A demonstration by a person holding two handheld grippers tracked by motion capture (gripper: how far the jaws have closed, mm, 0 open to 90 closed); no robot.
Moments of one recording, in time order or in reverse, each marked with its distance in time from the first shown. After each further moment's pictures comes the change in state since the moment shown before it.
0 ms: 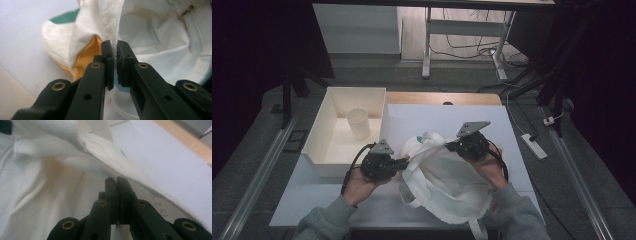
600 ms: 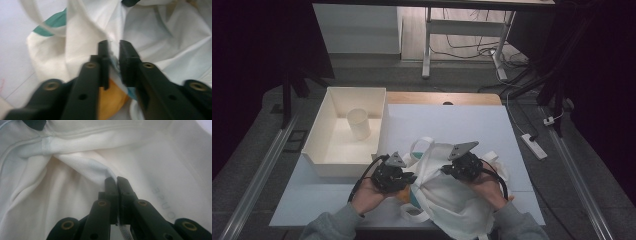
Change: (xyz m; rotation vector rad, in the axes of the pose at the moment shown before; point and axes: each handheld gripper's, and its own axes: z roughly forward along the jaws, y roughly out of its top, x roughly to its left) left arm -0.026 -0.015 0.020 0.104 -0.051 0.037; right arm 0.052 -0.025 0.009 0.129 0.068 -0.040
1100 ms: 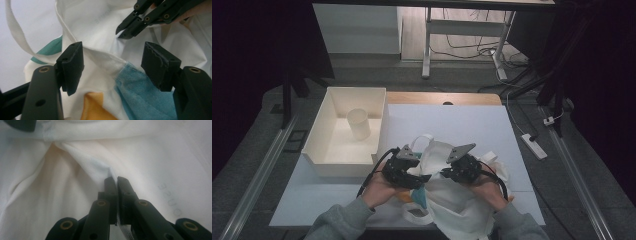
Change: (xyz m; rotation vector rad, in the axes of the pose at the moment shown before) left arm -0.015 0.032 0.009 -0.033 0.047 0.037; right arm 0.005 -0.001 0.003 0.041 0.019 -0.012
